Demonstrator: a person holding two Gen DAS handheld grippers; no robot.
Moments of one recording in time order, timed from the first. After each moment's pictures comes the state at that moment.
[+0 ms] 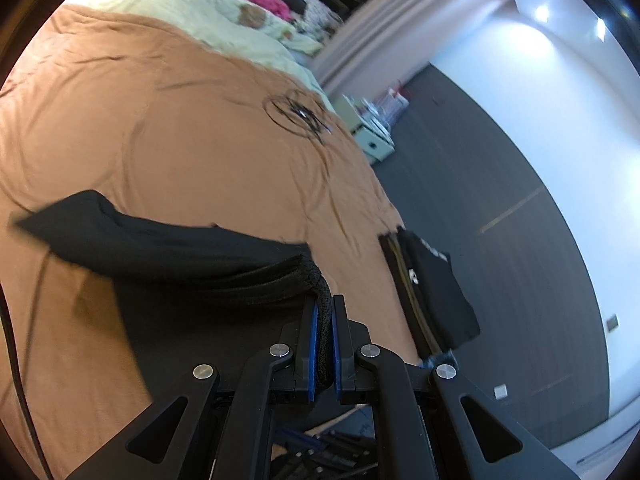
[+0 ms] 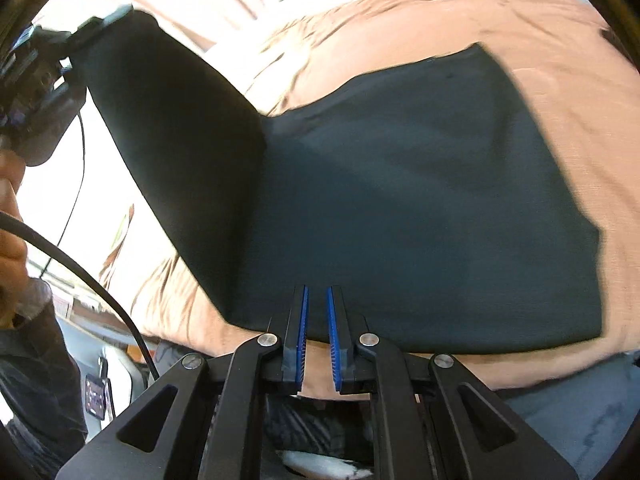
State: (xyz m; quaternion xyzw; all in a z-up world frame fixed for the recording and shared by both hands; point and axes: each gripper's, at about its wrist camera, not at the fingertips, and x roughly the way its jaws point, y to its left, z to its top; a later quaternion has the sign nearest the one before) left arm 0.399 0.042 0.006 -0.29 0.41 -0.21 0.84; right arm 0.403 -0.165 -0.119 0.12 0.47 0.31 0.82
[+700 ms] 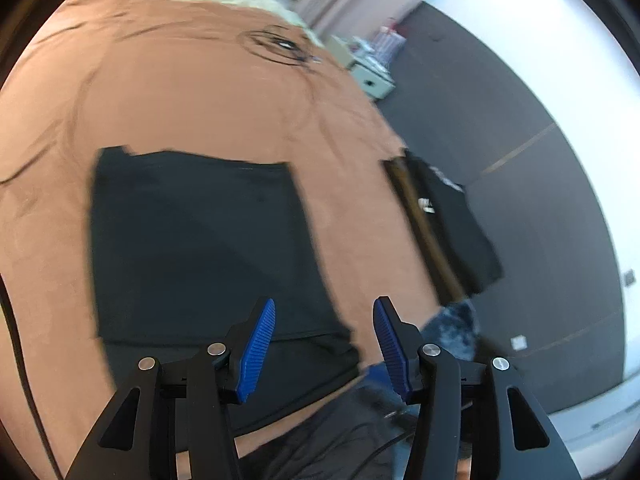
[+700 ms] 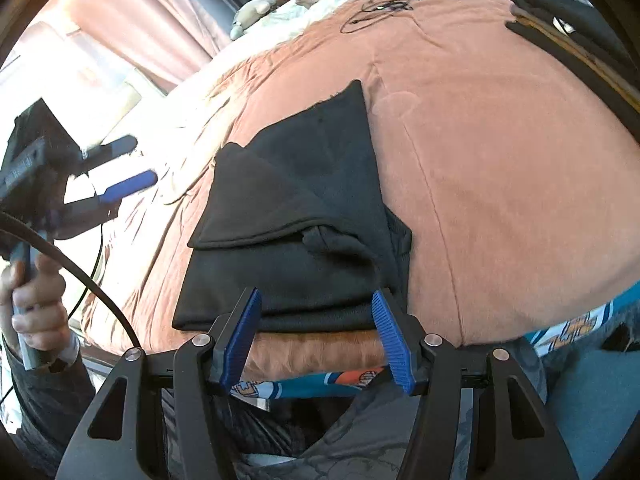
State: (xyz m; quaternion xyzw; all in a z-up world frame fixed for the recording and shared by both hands) left arm 0.400 -0.029 -0.057 -0.22 0.48 -0.22 0.82; right arm 0.384 -0.268 -0.103 0.15 0.44 0.25 0.85
